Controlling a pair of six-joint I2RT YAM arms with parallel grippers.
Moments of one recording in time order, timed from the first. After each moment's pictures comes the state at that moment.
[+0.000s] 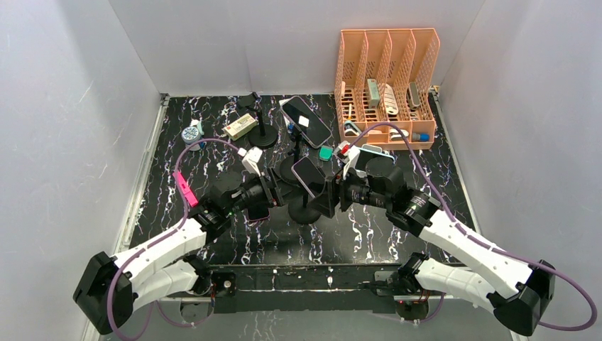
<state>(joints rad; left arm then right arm) -0.70 1.00 0.50 0.30 0.32 -0.91 0.84 0.91 0.81 -0.26 -0.33 0.37</state>
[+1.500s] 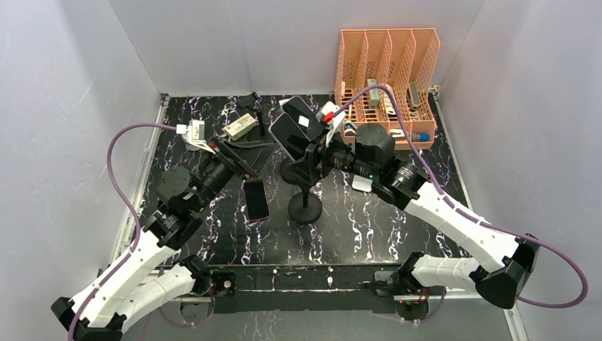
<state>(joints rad) -0.70 0.73 0.83 0.12 -0.01 -0.78 0.86 1.14 1.17 -0.18 -0.28 0.15</state>
